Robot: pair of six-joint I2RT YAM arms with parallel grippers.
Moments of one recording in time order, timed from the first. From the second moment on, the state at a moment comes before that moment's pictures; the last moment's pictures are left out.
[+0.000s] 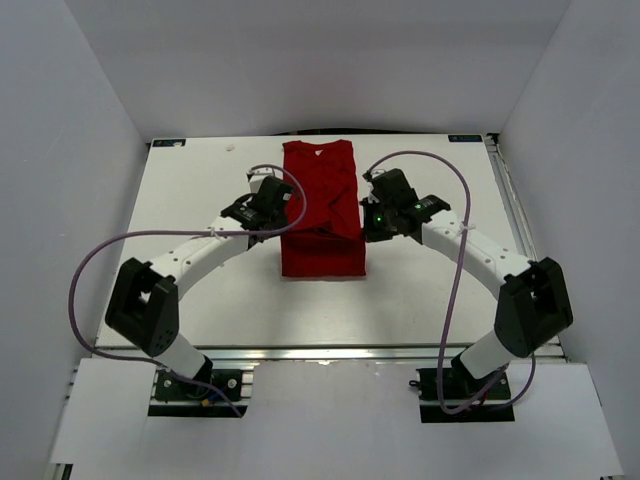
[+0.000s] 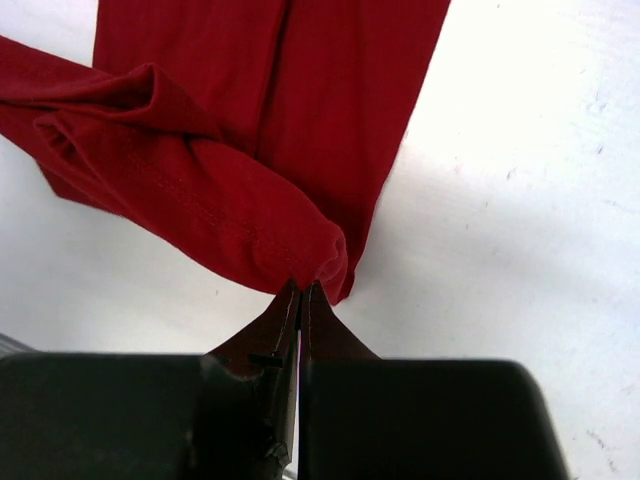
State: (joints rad) left arm -0.58 1.54 1.15 -0.47 -0.41 -0.67; right arm 0.60 1.52 1.20 -0.57 -0.05 0.32
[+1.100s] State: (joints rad) left arm -0.37 2.05 1.60 -0.42 -0.22 -0.48; right arm 0.46 2.01 1.61 -0.50 -0.17 0.25
